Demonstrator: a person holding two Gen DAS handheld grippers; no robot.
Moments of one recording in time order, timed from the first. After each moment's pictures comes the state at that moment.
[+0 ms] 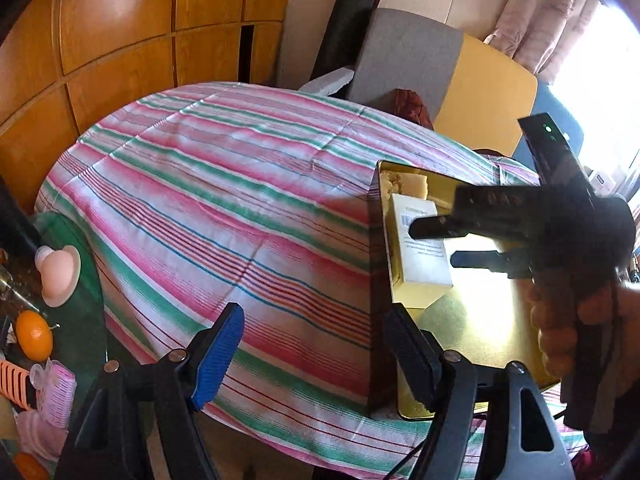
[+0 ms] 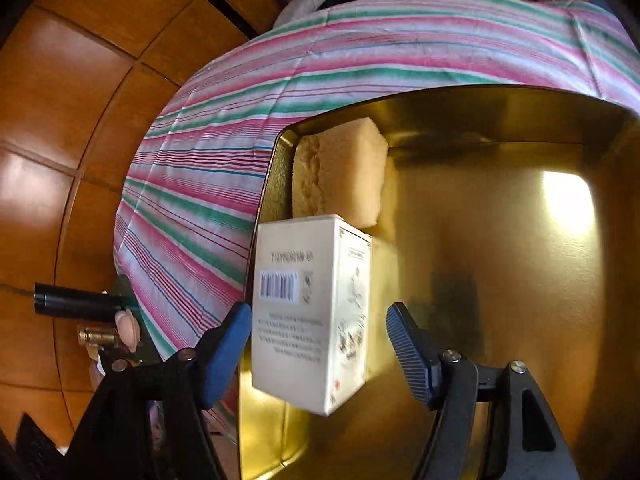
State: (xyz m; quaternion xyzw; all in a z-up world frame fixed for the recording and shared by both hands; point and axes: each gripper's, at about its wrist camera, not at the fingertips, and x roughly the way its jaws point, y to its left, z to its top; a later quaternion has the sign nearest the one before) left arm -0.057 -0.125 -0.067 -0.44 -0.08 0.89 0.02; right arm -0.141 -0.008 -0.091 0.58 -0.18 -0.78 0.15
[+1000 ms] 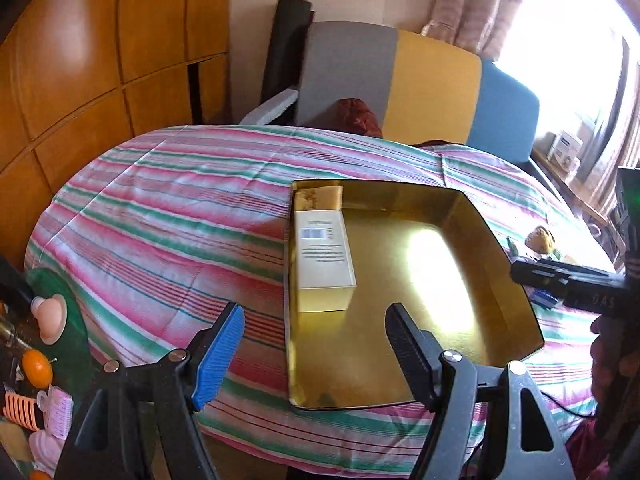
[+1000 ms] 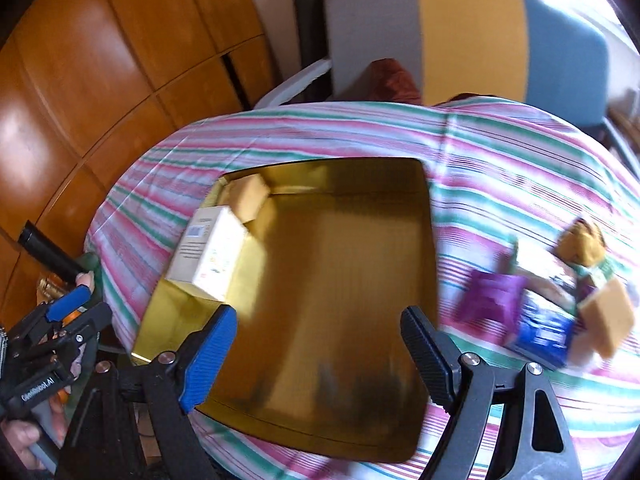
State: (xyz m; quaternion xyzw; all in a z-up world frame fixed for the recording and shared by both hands) left arm -0.032 -0.048 -0.032 -0.41 -0.01 0.91 0.08; right arm -0.007 0.134 -0.021 0.45 -0.08 -0.89 0.08
